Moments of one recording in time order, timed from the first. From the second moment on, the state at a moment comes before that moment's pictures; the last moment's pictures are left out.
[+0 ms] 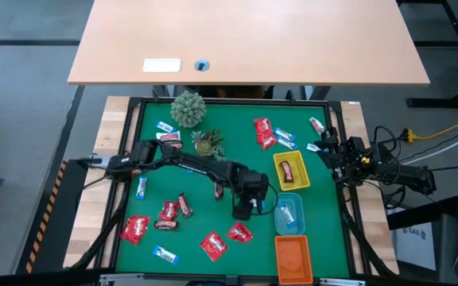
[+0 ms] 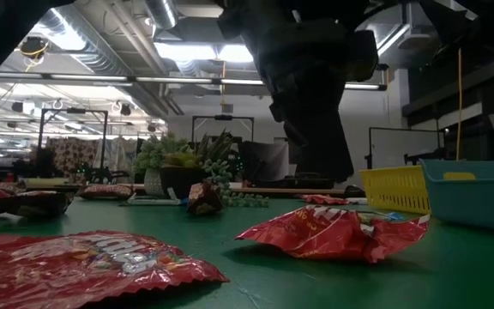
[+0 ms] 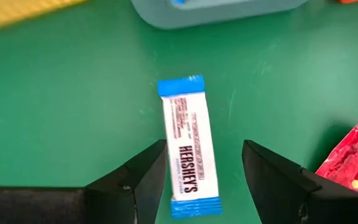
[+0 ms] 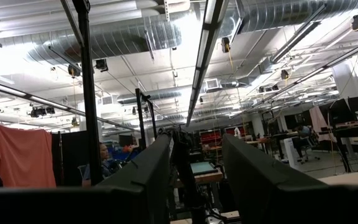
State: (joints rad) left arm -0.13 2.26 1.81 -0.64 0.10 -0.01; right arm -0.12 0.00 0.04 0.52 -0.10 0.23
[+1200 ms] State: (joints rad) left arm -0.10 2.32 1.79 -0.59 0.18 -0.01; right arm -0.12 0.00 0.04 0.51 -0.11 0.23
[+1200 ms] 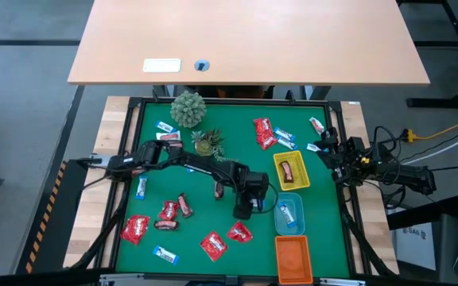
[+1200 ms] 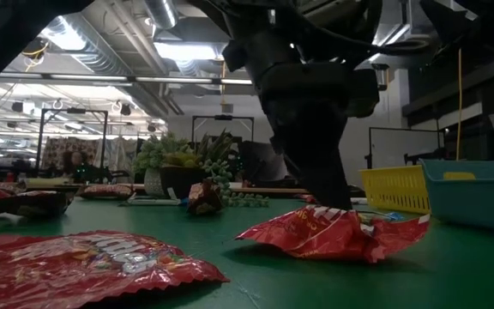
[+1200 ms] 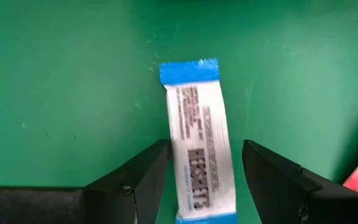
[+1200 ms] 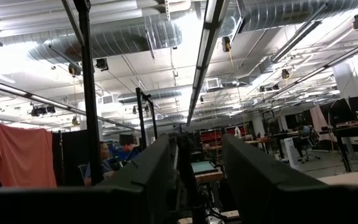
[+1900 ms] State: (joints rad) left arm -0.10 2.32 1.79 -0.59 0.14 0.01; right arm -0.12 0.00 0.04 0.50 -0.15 0.23
